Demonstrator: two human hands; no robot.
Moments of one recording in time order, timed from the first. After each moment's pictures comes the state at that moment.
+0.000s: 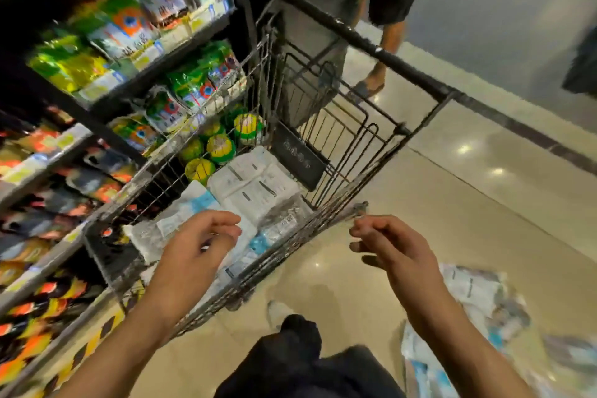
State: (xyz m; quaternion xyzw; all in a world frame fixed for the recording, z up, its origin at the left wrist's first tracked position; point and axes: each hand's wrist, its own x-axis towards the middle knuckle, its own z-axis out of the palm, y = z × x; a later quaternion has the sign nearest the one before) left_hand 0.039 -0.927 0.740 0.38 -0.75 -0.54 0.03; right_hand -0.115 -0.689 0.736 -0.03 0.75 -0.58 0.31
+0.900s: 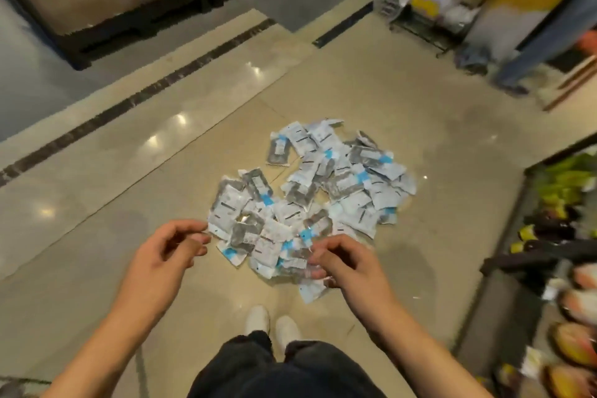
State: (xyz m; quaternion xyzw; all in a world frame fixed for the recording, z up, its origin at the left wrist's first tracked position) left_hand -0.093 -0.501 0.752 -0.19 -0.80 -0.46 -0.33; right_hand 0.131 -0.353 0.754 0.50 0.53 -0.67 -0.14
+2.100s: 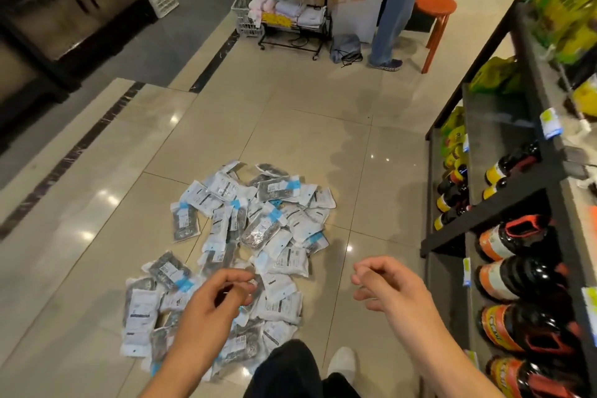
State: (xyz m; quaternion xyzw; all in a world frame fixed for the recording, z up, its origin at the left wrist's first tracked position) left_hand 0.159 -0.139 0.729 -0.31 -0.76 -0.33 -0.47; right_hand 0.416 -0.077 0.751 0.65 0.40 -0.59 -0.26
